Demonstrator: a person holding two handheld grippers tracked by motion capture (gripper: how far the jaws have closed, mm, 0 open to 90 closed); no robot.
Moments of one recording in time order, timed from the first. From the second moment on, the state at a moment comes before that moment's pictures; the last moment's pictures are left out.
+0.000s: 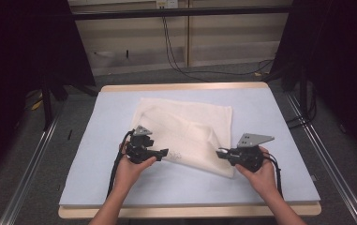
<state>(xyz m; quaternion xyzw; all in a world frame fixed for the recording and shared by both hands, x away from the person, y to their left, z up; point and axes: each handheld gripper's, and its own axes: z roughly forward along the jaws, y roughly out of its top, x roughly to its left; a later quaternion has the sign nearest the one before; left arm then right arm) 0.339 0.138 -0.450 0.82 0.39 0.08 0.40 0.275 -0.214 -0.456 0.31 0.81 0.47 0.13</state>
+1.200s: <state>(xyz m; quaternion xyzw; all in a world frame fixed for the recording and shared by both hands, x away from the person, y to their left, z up) 0.357 0.077 -0.446 0.82 0.38 0.03 0.42 0.240 -0.174 -0.471 0.19 0.87 0.44 0.07</state>
